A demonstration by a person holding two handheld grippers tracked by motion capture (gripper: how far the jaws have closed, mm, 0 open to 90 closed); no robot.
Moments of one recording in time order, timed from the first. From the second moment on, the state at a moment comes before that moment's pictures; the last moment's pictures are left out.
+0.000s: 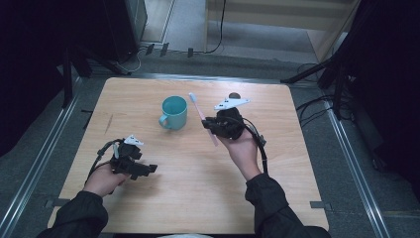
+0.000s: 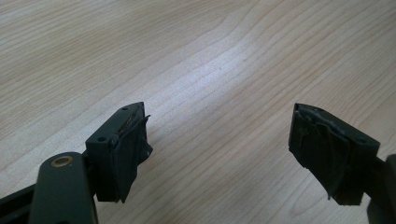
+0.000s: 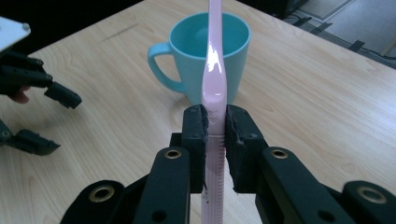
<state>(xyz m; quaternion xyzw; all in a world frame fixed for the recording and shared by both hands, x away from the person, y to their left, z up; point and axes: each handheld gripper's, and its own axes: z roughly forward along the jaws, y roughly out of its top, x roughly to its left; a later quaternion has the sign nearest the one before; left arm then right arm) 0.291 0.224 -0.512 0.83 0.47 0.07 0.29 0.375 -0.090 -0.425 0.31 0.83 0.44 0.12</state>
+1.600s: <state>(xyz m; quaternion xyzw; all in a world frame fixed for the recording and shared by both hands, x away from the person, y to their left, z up) 0.290 0.228 -0.511 0.83 0.47 0.06 0.30 0.433 -0.033 -0.389 0.32 0.82 0.46 0.12</state>
